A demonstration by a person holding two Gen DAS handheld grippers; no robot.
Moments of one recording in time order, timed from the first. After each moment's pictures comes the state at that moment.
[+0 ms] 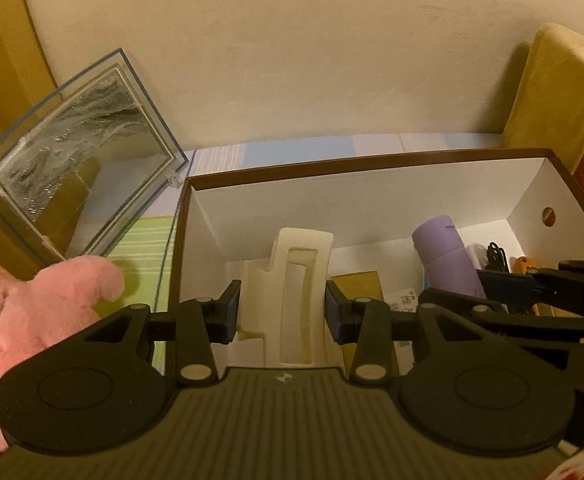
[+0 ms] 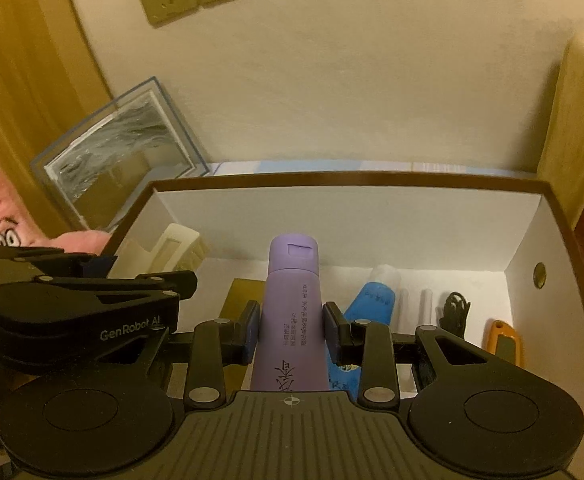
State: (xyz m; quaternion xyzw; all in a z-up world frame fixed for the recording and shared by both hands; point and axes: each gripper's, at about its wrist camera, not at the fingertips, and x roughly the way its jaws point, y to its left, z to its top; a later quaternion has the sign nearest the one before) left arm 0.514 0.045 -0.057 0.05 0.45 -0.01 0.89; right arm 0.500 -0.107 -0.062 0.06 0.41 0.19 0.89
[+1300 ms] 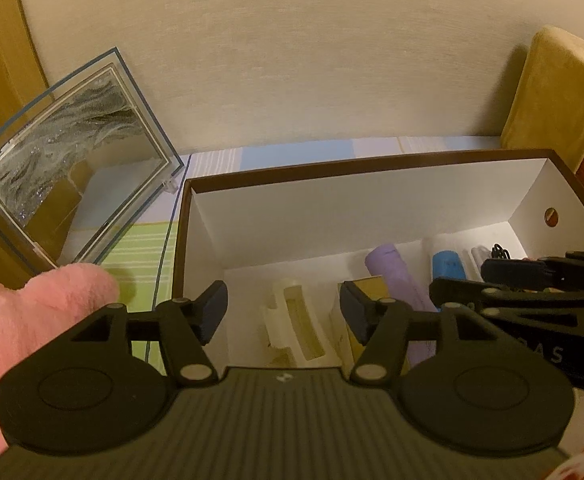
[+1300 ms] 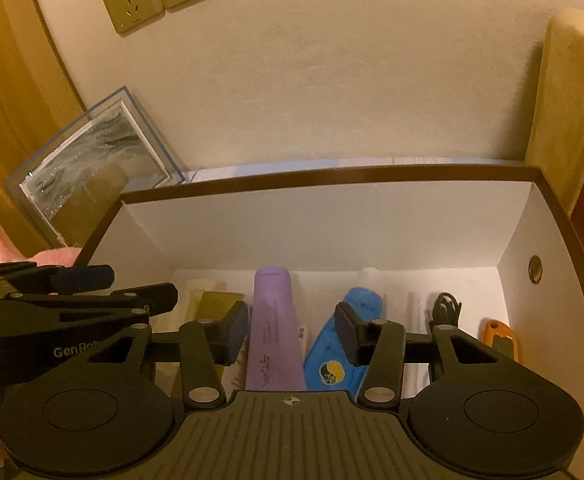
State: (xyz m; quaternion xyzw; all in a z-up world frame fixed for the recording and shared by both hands) left arm 0.518 0.053 -0.063 0.05 0.44 -0.03 0.90; right arm 0.508 -0.114 -0.069 0.08 0.41 0.16 0.89
